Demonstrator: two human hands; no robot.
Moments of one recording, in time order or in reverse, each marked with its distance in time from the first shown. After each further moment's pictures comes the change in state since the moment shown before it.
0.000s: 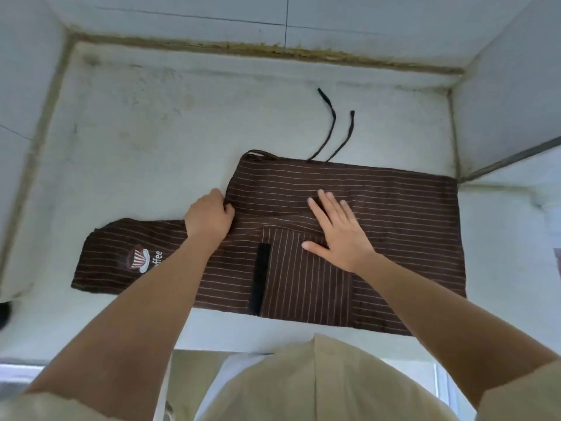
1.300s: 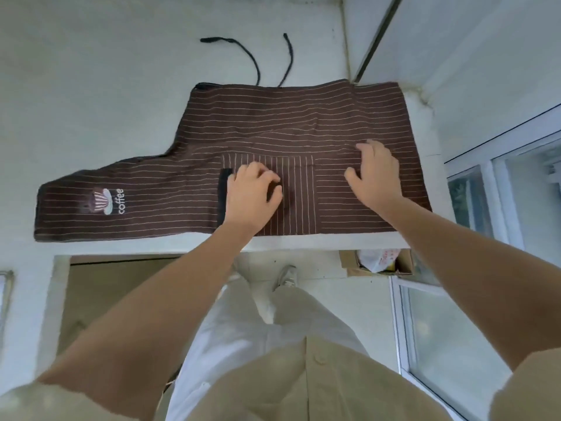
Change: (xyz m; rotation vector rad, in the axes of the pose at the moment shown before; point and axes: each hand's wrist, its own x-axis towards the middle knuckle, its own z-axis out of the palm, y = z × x) left_hand -0.208 0.203 0.121 -0.177 0.110 0.488; right_hand -0.204 0.163 0.010 0.178 0.226 0.543
